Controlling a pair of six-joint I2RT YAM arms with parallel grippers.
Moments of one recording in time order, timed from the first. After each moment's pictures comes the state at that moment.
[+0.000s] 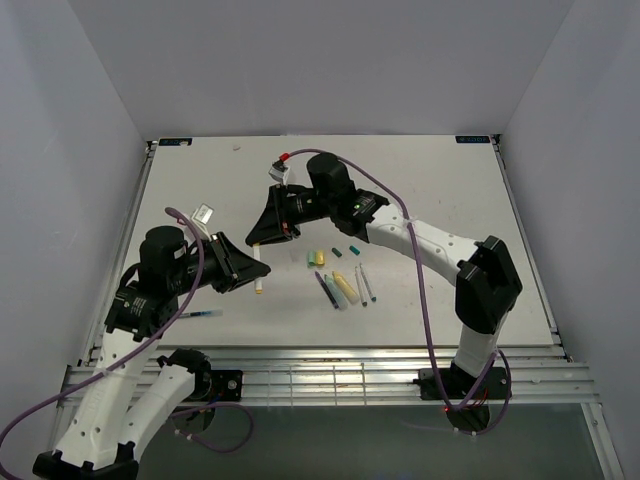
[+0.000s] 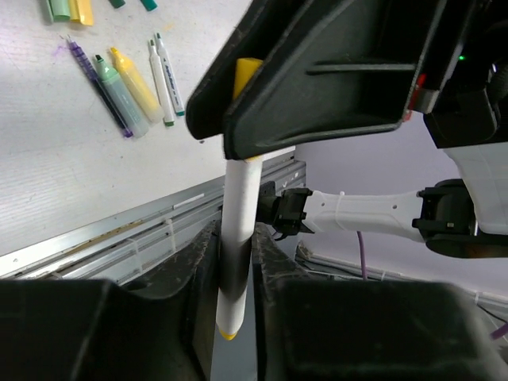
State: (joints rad) left arm -0.29 0.69 0.90 -0.72 0.56 -0.91; right arm 0.87 1.79 1.54 -0.02 -0.84 1.06
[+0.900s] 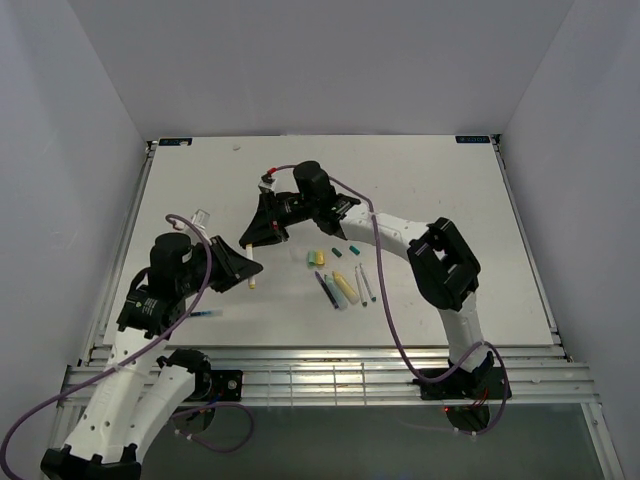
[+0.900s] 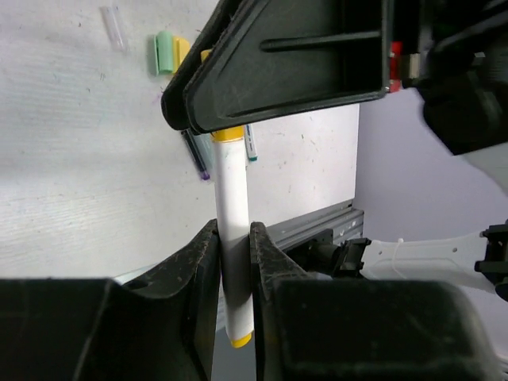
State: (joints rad) left arm -0.27 0.67 0.78 -0.65 0.41 -0.82; right arm 0.83 2.05 1.65 0.04 -0.94 1.18
